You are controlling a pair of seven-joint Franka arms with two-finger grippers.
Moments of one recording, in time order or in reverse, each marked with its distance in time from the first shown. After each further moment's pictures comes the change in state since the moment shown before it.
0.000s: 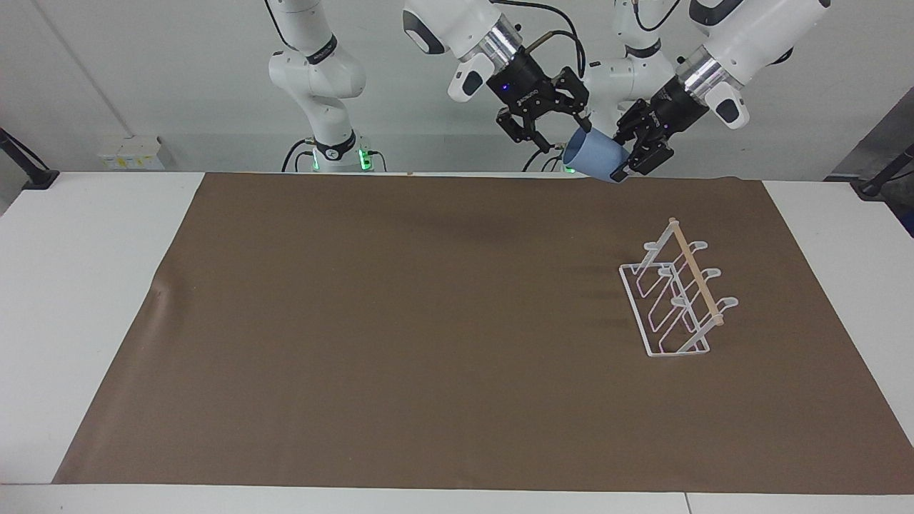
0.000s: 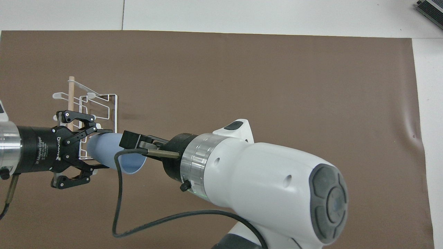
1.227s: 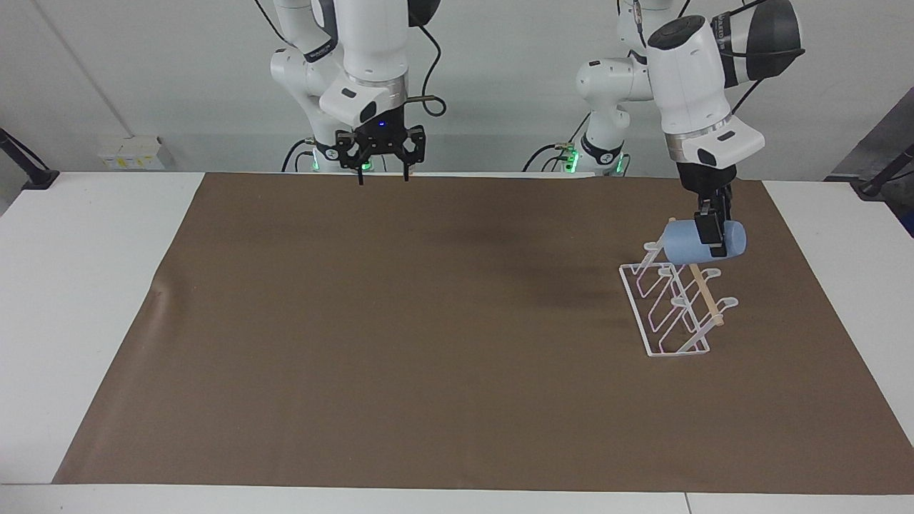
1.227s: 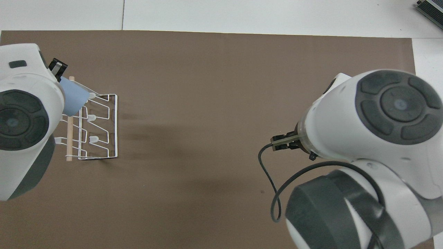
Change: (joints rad) left arm -0.050 0.282 -0.078 0.126 1.234 0.286 -0.004; right arm -0.119 -0.067 -0.222 0.083 -0.557 -0.813 -0.508
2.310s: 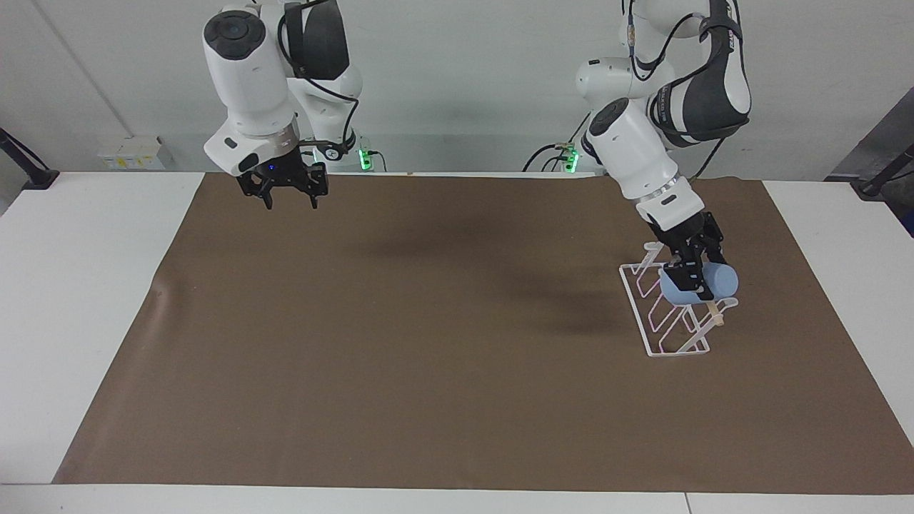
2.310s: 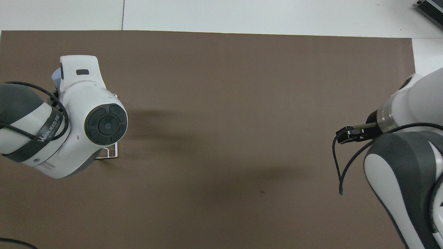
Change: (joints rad) left arm -0.053 0.106 -0.004 -0.072 0.301 0.040 -0.178; right arm -0.159 -0.071 -0.156 -0.221 0.056 0.102 -0.231
